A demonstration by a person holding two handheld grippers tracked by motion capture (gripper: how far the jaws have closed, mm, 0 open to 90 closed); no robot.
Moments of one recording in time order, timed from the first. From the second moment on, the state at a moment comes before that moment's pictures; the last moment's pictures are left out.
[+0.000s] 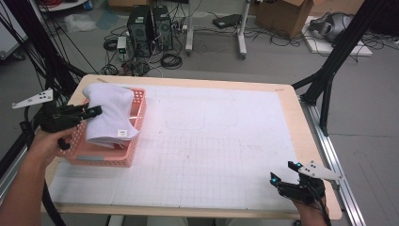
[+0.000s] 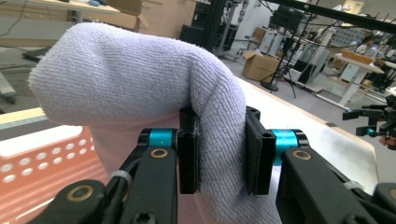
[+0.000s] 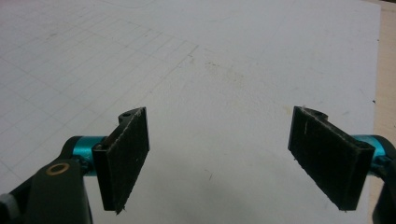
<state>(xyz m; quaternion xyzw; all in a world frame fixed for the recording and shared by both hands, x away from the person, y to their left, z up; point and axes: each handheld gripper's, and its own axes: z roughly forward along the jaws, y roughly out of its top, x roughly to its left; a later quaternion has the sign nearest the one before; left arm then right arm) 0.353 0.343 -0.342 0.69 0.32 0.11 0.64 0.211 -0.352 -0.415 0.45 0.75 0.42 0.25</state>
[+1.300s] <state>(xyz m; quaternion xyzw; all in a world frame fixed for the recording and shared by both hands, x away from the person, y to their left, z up) 0.380 0.348 -0.369 0.69 0.38 0.07 0.62 0.212 -0.346 -0.417 0.45 0.76 0.41 0.25</state>
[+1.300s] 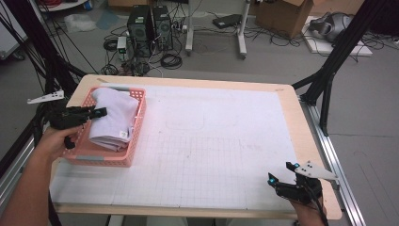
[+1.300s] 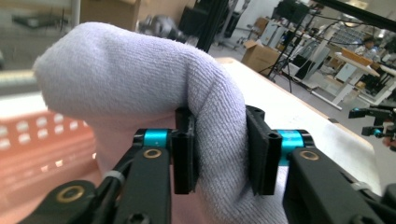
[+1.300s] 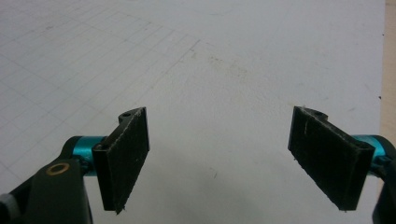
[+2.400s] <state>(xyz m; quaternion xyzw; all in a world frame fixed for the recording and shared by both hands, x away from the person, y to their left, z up) 0.369 0.330 -0.373 0.71 0.48 0.18 0.49 0.215 -0.337 -0.416 0.44 0.76 0.41 0.24</state>
